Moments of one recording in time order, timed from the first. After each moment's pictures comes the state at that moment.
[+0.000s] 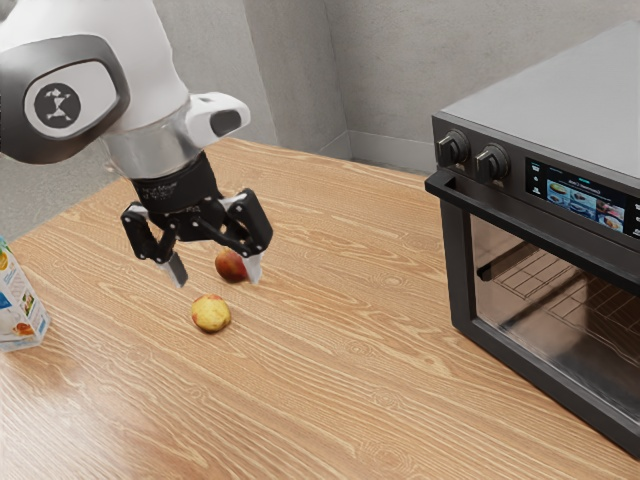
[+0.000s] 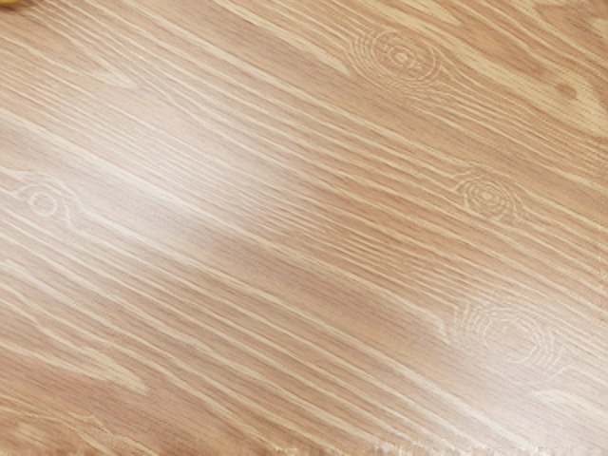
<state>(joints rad) 0.03 -0.25 -0.06 -1.73 -0.05 1.52 -0.50</state>
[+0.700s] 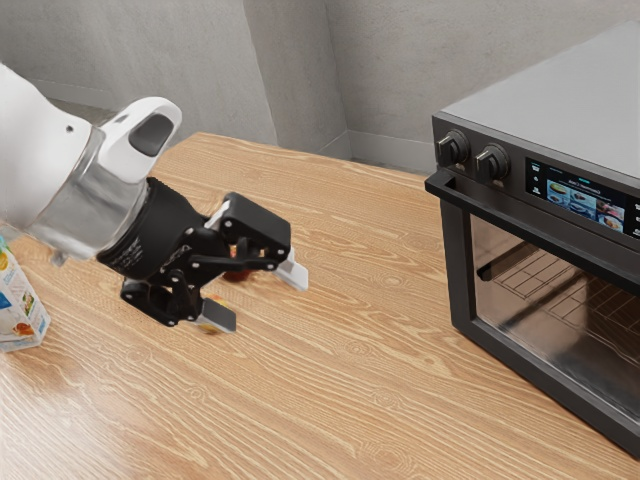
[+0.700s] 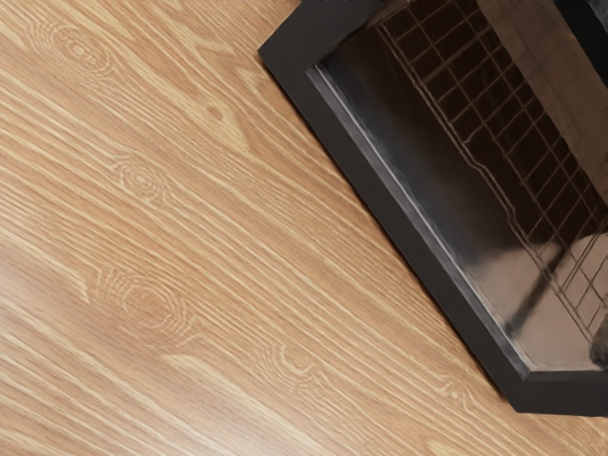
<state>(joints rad) -0.48 -0.64 0.12 -2.15 -0.05 2.11 -0.97</state>
